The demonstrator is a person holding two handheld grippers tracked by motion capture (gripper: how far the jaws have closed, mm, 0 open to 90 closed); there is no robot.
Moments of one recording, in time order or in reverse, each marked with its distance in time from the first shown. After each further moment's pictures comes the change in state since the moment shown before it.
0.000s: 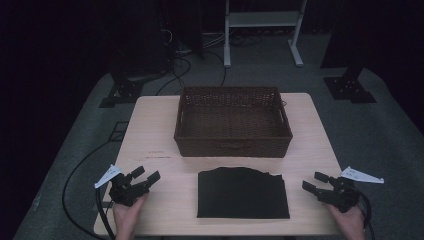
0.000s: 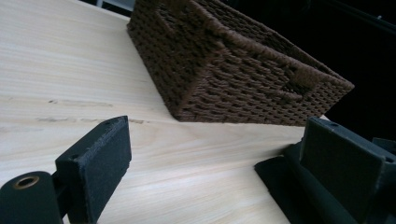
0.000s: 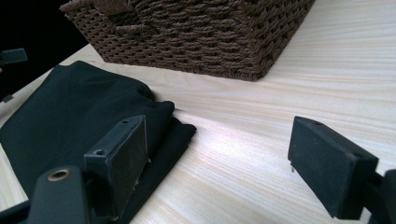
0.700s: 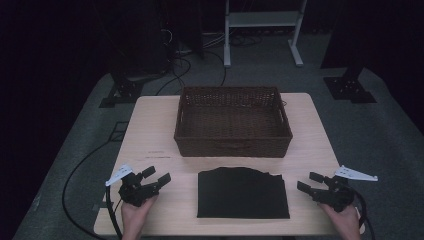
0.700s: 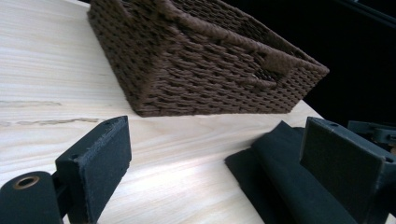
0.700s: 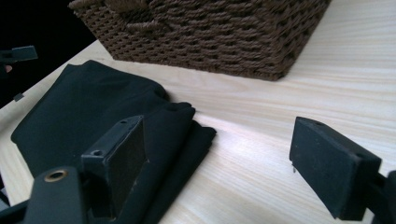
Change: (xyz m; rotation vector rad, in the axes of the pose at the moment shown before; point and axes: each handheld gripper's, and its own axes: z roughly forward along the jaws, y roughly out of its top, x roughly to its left) left arm -0.023 0.000 0.014 0.047 -0.079 0.020; right arm 0.015 0.006 0.009 0.036 0.023 0.016
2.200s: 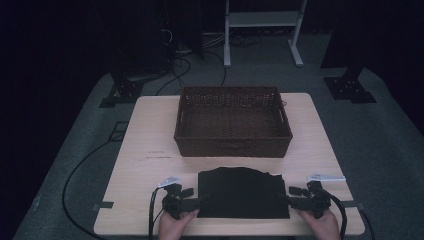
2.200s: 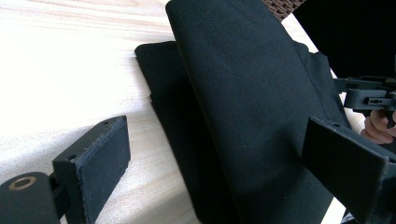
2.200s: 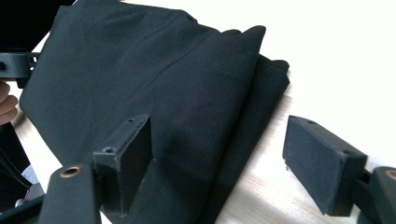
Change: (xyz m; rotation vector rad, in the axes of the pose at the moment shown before) left arm -0.063 -0.058 0.073 0.332 -0.019 -0.145; right arm 0.034 -0.019 0.042 0.228 0.021 0.115
